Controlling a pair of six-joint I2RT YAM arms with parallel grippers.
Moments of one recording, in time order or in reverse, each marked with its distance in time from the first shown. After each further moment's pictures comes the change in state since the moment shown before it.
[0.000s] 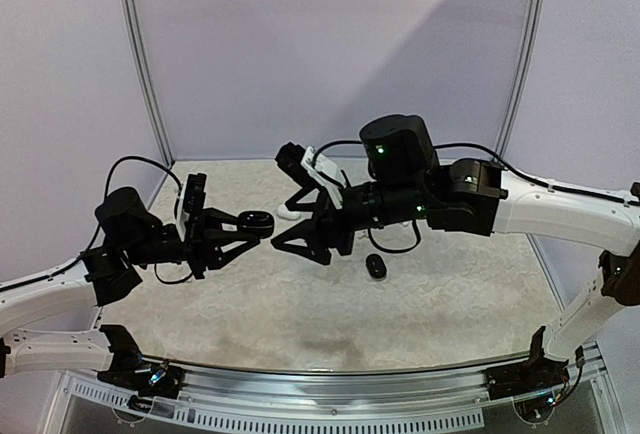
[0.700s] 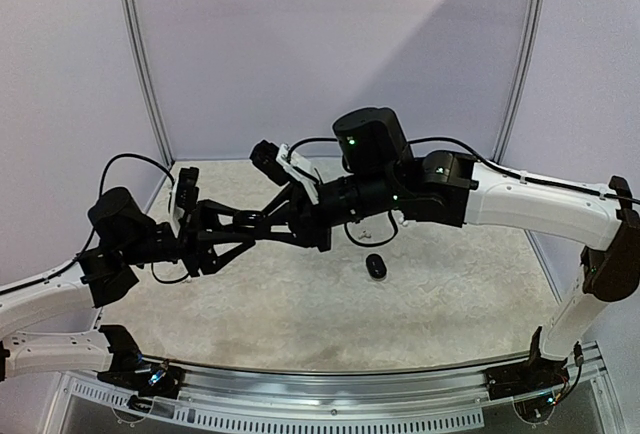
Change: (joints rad) left arm 0.000 -0.033 -0.001 0.016 -0.023 -0.083; right arm -0.016 0.130 0.143 -0.008 -0.150 0.010
